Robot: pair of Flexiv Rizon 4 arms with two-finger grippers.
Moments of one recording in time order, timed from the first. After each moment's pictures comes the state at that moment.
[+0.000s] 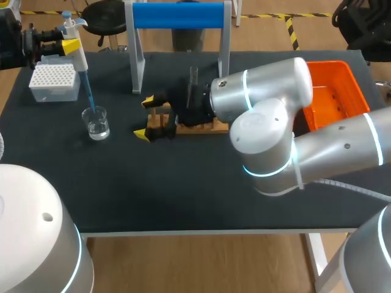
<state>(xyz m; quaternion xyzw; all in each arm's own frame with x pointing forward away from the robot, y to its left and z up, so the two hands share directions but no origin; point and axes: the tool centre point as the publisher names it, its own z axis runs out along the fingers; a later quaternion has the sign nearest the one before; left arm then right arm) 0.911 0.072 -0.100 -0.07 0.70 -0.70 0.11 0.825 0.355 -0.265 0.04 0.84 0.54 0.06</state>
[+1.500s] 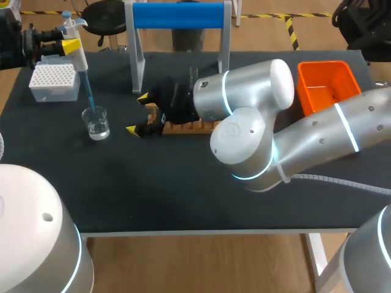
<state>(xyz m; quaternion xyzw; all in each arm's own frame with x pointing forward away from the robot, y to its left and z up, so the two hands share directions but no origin) 0.911 0.072 -0.100 -0.07 0.70 -0.70 0.11 0.855 0.373 -0.287 0.07 0.86 0.50 0.11</state>
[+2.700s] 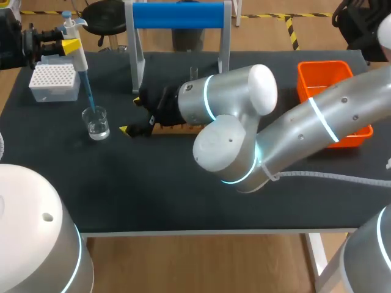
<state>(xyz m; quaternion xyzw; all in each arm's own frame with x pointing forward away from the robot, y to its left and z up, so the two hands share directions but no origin) 0.911 0.072 -0.100 -0.07 0.70 -0.70 0.11 0.872 0.393 -0.308 0.11 0.87 0.47 0.13</state>
